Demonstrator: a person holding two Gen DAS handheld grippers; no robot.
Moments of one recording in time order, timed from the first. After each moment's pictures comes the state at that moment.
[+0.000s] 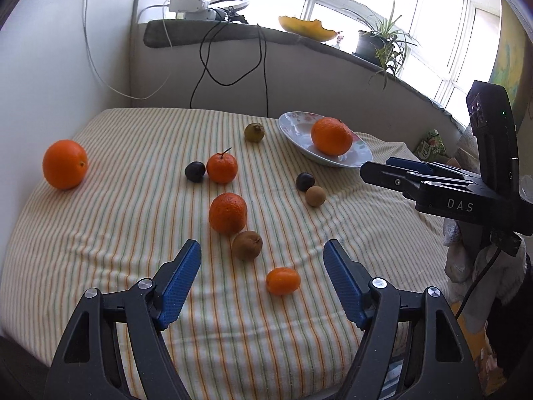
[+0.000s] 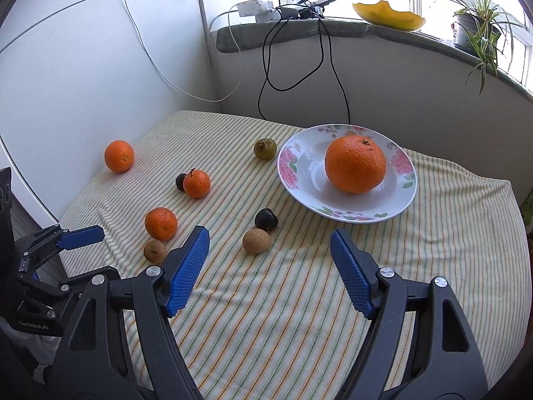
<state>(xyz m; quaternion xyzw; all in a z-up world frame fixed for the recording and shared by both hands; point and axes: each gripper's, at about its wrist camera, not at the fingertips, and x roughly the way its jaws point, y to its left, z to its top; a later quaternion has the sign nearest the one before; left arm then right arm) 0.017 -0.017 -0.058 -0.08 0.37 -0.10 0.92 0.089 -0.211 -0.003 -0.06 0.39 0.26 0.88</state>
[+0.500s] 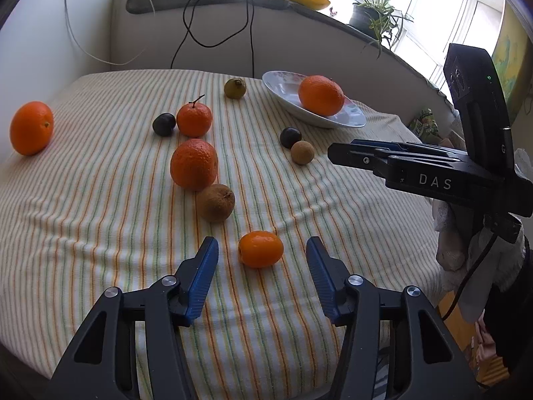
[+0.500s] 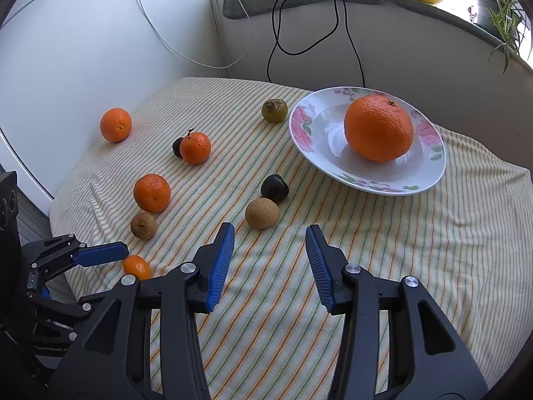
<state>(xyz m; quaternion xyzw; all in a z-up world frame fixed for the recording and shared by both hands) 0.022 -0.034 -0.092 -0.09 0.42 -0.13 0.89 0.101 -0.199 -0.042 -0.08 0.44 0.27 0.85</state>
